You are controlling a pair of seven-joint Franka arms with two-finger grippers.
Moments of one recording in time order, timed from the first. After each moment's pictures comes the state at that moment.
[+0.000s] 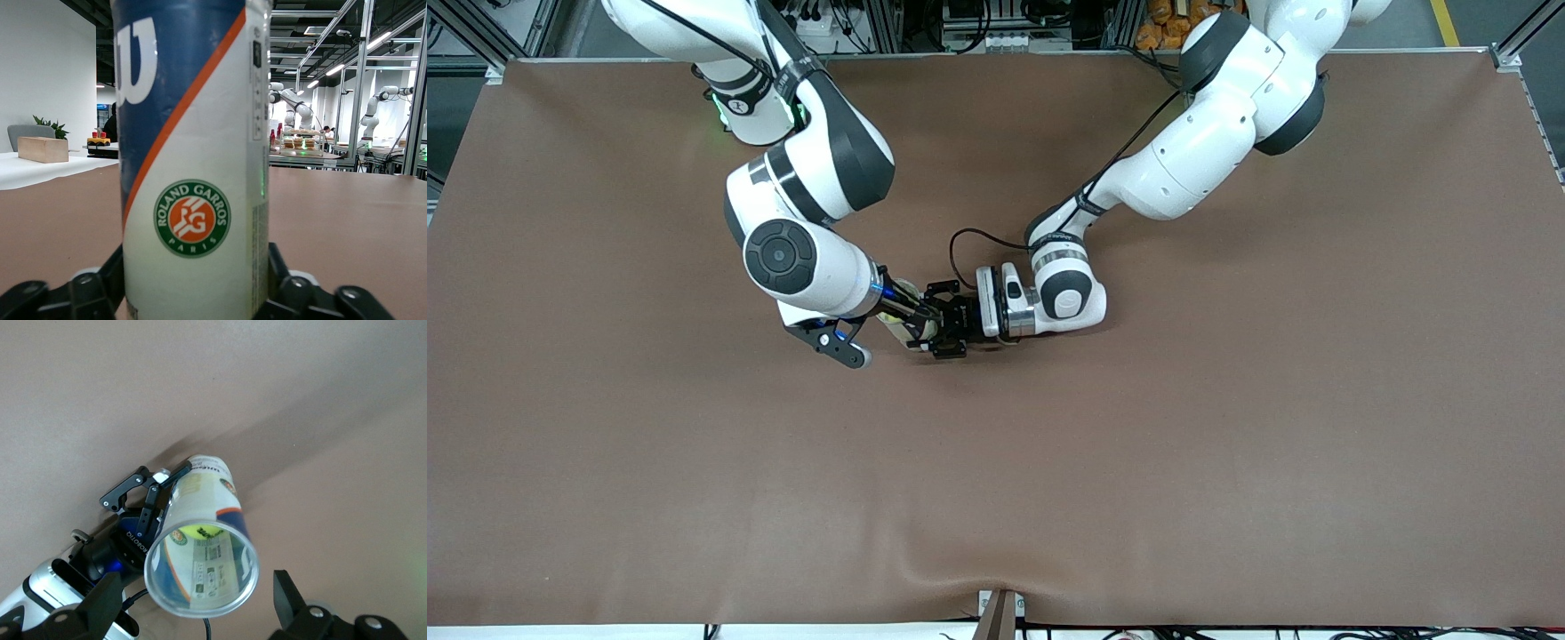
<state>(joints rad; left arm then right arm) -0.45 1.16 -0.43 -1.38 -2.09 2.23 2.80 0.50 0.47 0.00 -1.48 0.22 1.78 0.97</state>
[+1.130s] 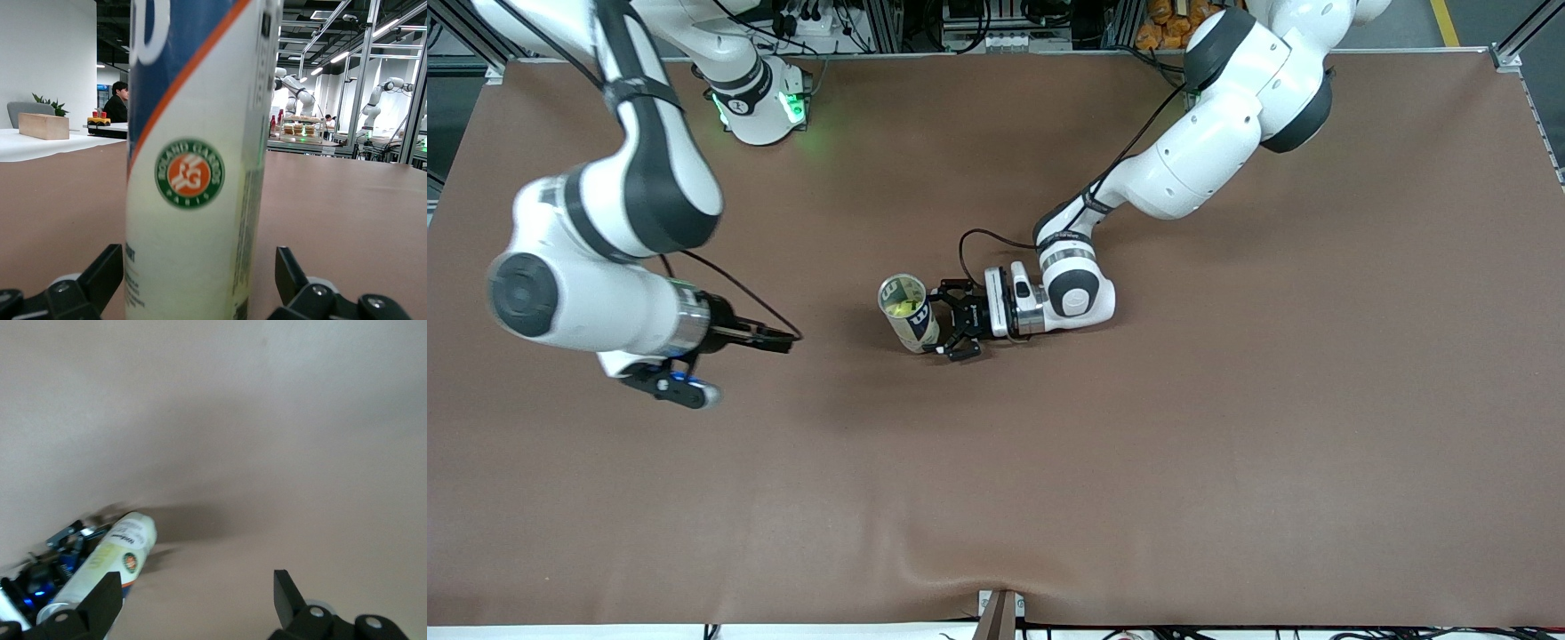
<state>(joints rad) -0.42 1.10 -0.42 -1.49 -2.09 2.25 2.78 0.19 0.37 -0.01 -1.47 0.18 1.68 0.42</state>
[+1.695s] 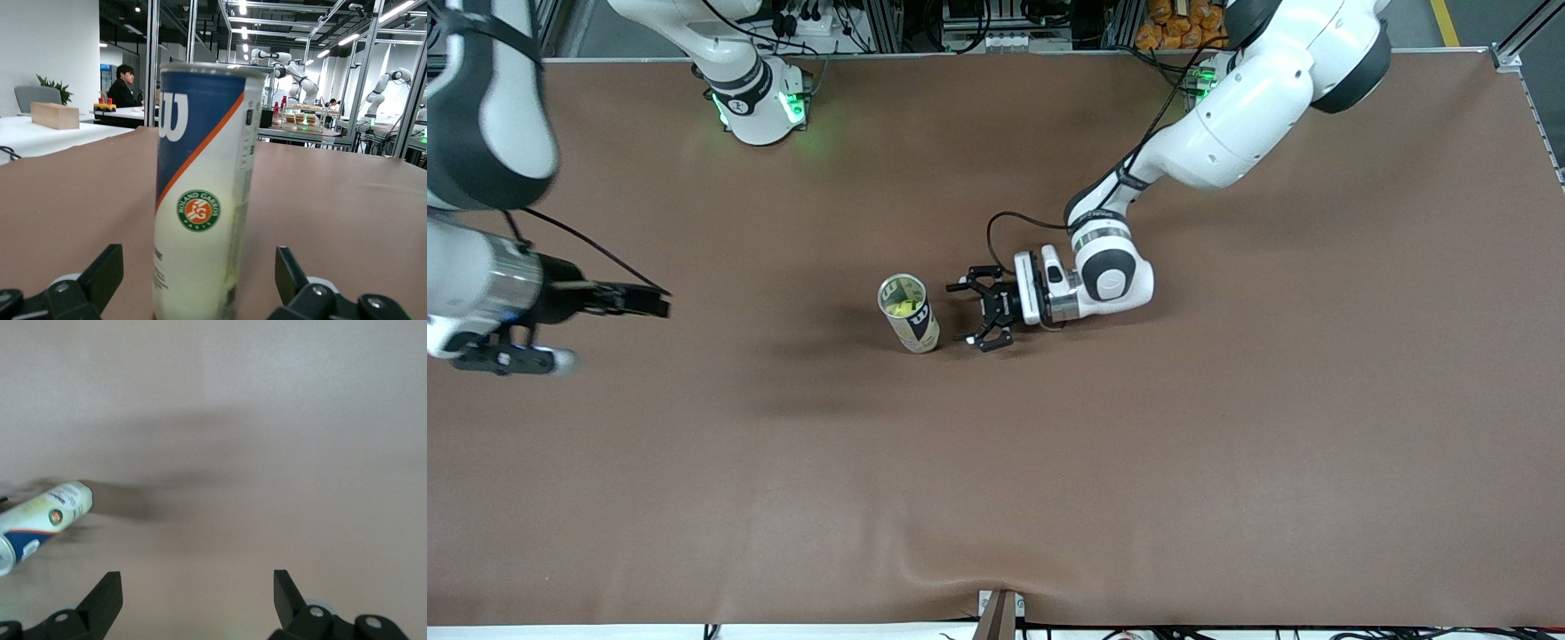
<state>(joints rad) -0.32 0.86 -0.42 -1.78 -2.08 2.26 2.75 0.00 0.24 -0.01 -1.47 0.14 1.52 0.02</state>
